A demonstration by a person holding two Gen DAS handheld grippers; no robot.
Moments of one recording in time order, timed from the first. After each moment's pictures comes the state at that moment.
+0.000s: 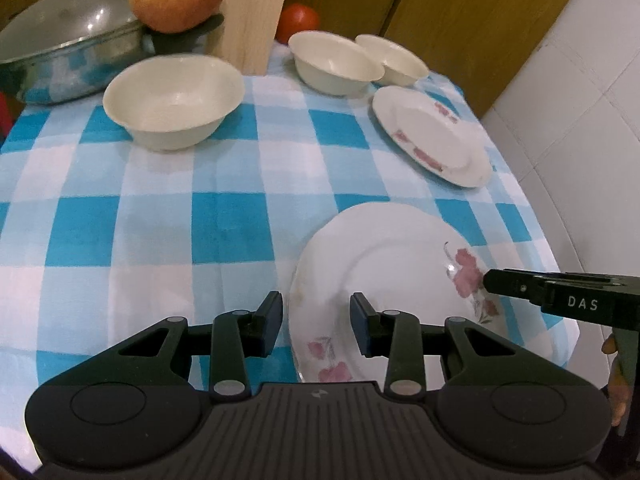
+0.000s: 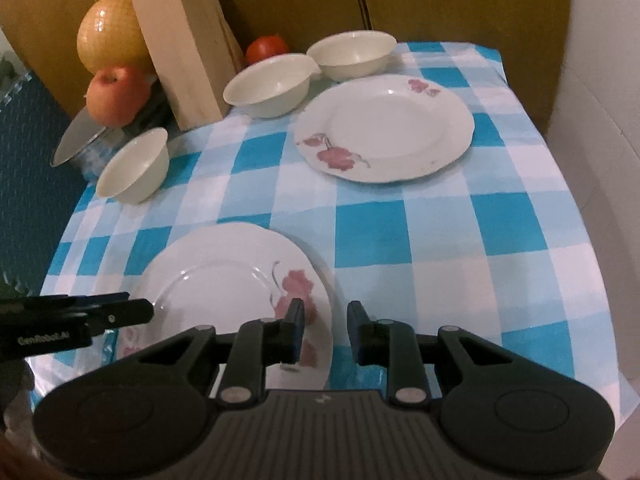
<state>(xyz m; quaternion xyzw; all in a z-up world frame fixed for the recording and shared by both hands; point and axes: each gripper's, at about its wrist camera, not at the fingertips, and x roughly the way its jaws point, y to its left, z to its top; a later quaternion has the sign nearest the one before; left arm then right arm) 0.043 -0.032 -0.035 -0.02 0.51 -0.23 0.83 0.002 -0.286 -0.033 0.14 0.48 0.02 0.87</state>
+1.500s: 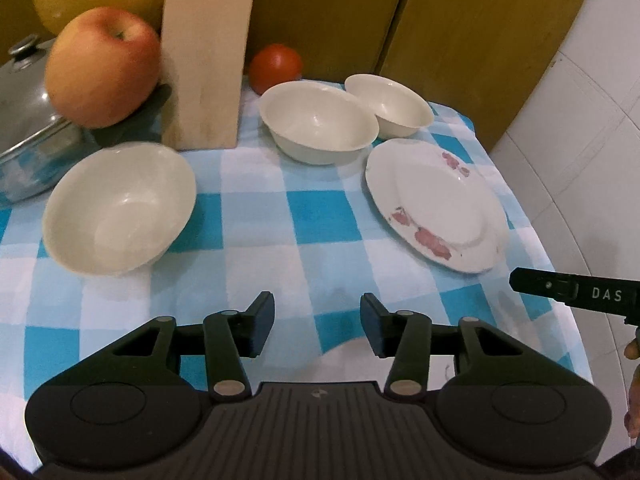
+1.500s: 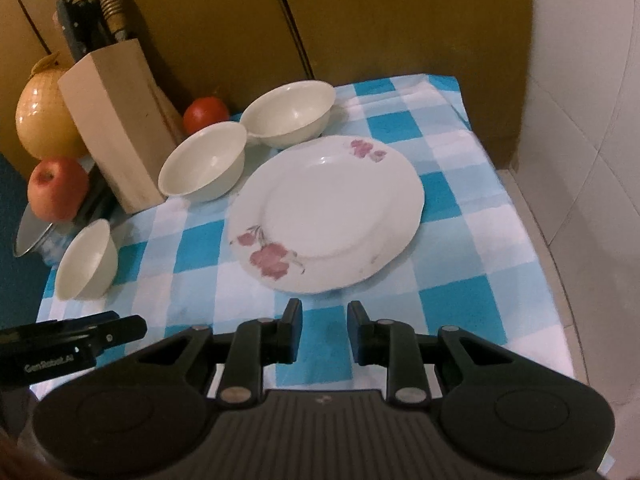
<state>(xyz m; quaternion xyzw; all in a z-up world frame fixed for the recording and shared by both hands) 0.112 -0.092 -0.022 0.01 0.47 -0.22 0.85 0.061 -0.341 -0.018 0.18 0.45 -0.03 0.87</state>
